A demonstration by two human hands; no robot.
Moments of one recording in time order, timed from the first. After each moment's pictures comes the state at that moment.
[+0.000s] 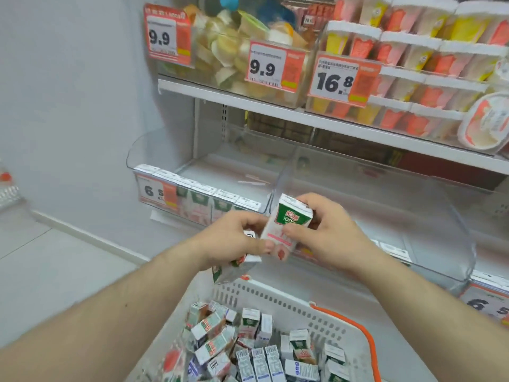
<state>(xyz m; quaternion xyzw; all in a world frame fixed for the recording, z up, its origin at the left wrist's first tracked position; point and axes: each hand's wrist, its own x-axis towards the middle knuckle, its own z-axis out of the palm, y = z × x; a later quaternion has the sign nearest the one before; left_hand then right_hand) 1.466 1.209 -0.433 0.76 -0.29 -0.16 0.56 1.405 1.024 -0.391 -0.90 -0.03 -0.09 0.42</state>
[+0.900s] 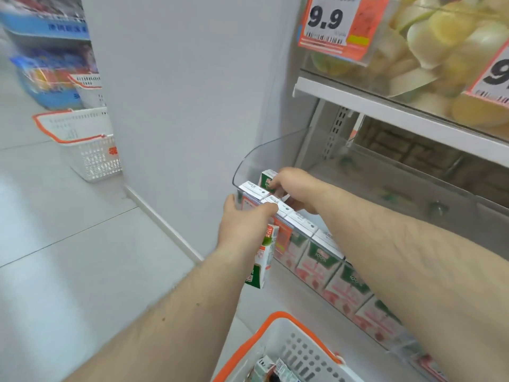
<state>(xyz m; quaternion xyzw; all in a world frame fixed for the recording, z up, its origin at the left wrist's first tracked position) 1.593 1.326 -0.457 0.61 0.22 0.03 0.76 1.719 1.232 -0.430 -0.89 -0.02 0.18 0.42</state>
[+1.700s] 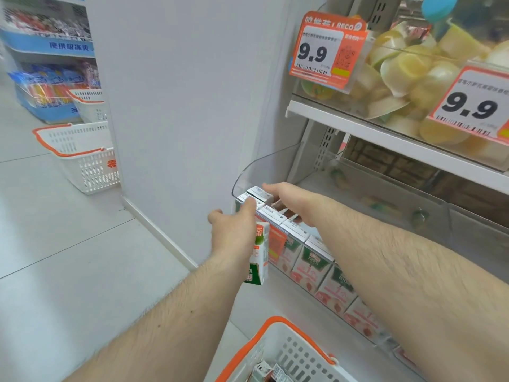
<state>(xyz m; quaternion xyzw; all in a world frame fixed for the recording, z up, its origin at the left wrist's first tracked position) 1.578 1.333 -0.439 0.57 0.28 0.04 0.77 1.698 1.229 -0.419 -0.90 0.01 0.23 0.38</state>
